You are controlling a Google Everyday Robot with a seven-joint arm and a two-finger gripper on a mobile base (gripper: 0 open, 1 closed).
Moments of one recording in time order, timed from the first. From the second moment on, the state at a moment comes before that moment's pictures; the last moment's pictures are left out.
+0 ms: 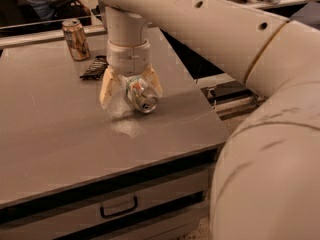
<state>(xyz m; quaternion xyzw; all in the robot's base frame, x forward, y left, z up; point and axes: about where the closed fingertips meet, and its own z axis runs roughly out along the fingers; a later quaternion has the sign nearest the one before) 0.547 0.066 0.859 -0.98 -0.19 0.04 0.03</state>
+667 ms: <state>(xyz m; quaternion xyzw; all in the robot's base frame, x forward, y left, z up) 0.548 0.074 0.863 -0.98 -0.20 0.04 0.04</state>
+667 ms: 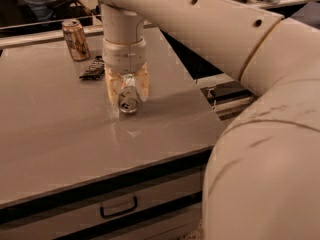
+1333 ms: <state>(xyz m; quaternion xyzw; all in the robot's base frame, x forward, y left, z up) 0.556 0.072 0.904 -0.99 -0.03 0.01 0.10</state>
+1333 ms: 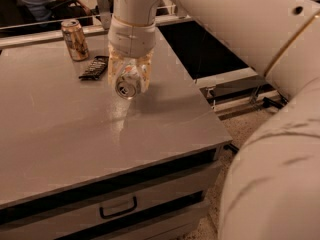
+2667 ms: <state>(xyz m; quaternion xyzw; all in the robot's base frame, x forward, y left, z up) 0.544 0.068 0.986 -0.90 0.21 -0.01 0.38</state>
